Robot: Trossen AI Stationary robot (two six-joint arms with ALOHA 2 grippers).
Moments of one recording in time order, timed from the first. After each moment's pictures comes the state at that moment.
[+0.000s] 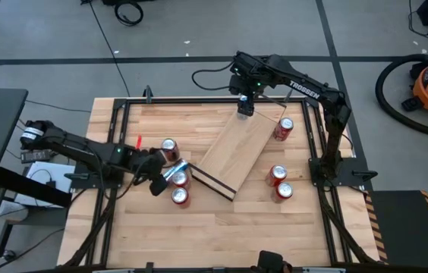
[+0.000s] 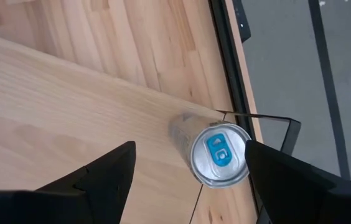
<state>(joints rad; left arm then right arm) -0.22 1.06 0.67 -0.71 -0.14 -0.82 -0.54 1.87 2.01 -1.32 0.03 -0.32</state>
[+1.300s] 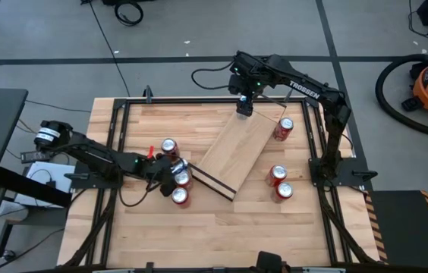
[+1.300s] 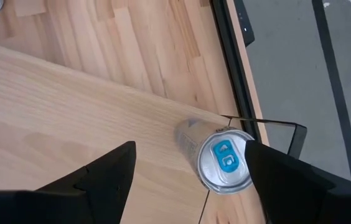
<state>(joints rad) -0.21 1.31 0.50 -0.35 -0.20 -0.89 -0.54 1.87 2.01 -1.31 0.01 -0.29</state>
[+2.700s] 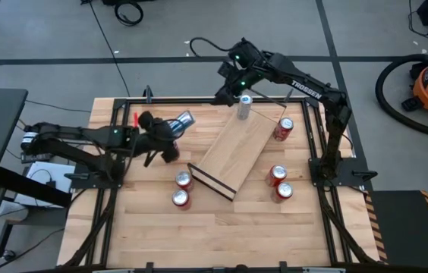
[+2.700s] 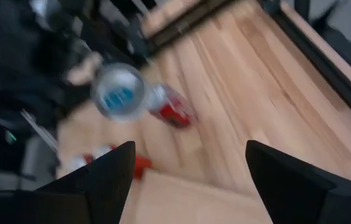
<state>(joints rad) -0.02 1.11 0.98 -0.70 -0.72 -0.27 -0.53 1.86 2.03 -0.90 -0.56 0.20</state>
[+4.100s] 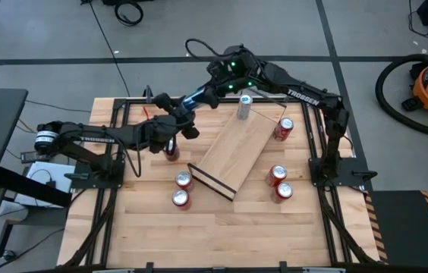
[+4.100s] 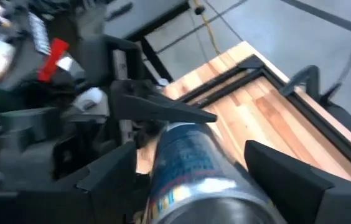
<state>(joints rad) 0.08 1.31 0.98 0.11 -1.00 0.55 -0.41 1.87 2.03 -0.61 -0.37 0.34</state>
